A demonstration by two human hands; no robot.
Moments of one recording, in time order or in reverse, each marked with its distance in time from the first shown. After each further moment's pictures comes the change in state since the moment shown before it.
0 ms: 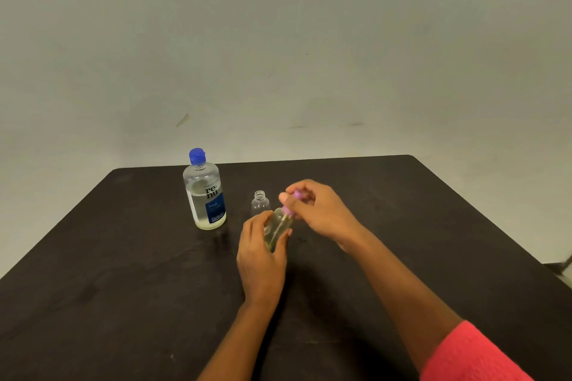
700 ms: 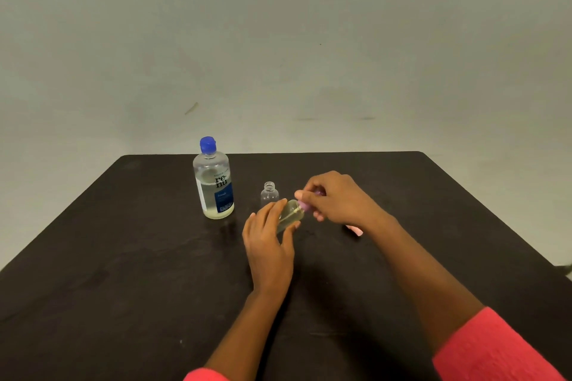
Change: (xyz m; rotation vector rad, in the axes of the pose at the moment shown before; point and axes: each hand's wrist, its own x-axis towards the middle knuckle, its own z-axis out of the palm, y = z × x) left_hand 0.001 -0.011 0.005 0.095 0.028 0.090; right_hand 0.003 -0.020 -0.017 -0.407 -0.149 -0.065
